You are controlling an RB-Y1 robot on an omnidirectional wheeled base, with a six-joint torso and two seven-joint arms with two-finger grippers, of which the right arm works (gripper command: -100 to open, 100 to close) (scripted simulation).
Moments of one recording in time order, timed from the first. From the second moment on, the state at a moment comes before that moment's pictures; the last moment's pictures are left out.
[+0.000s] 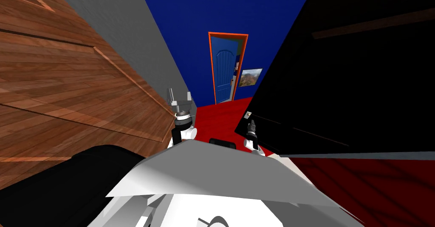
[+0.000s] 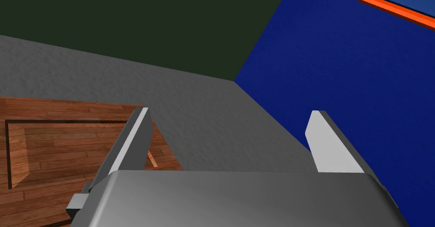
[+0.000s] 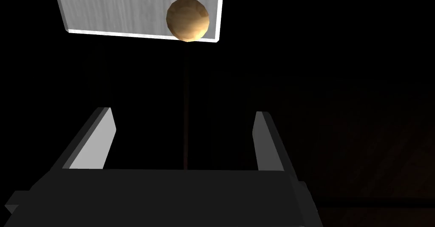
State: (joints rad) arm -0.08 -0.06 -0.20 -0.72 -0.16 -0.77 0.10
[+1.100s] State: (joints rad) arm -0.07 -0.05 -0.21 -0.71 -0.17 -0.81 0.10
